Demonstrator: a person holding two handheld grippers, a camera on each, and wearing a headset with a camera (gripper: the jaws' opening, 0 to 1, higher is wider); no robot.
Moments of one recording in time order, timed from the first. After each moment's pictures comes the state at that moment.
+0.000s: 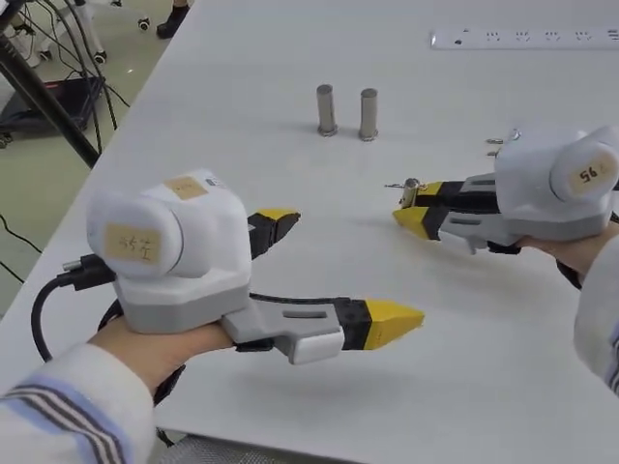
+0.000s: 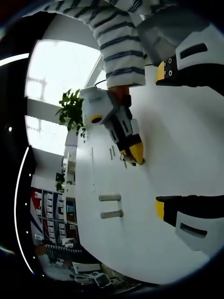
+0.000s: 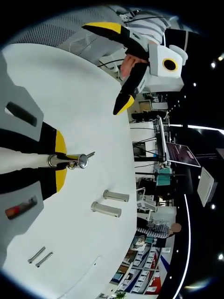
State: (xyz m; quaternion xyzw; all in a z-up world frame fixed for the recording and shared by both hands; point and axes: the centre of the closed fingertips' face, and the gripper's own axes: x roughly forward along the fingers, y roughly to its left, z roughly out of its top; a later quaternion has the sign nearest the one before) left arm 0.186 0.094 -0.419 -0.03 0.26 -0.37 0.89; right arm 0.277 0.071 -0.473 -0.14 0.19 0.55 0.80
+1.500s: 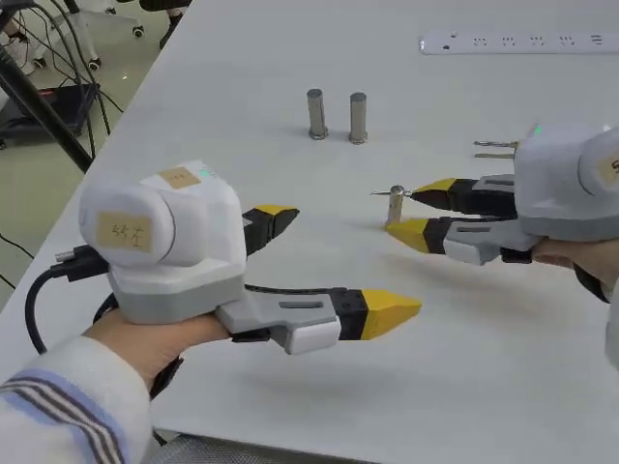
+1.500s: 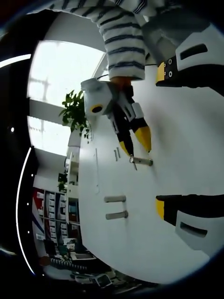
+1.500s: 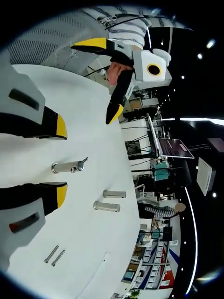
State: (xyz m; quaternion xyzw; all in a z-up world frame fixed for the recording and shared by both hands) left arm 0.189 0.090 -0.404 -0.03 0.25 -0.37 0.89; right arm 0.252 0.050 -0.439 -0.08 0.21 0.54 0.81
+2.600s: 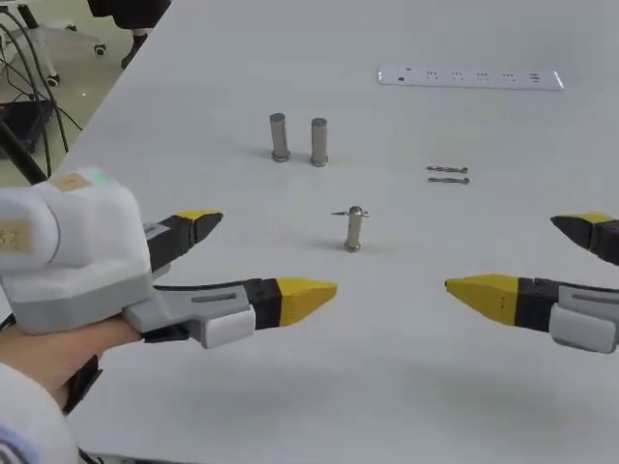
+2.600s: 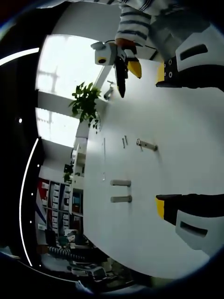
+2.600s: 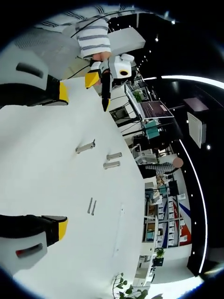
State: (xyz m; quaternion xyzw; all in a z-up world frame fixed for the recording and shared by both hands) left arm 0.206 0.125 -0.388 -0.06 0.23 -0.34 0.91; right arm 0.212 -0.058 -0.393 0.00 0.26 0.36 0.90
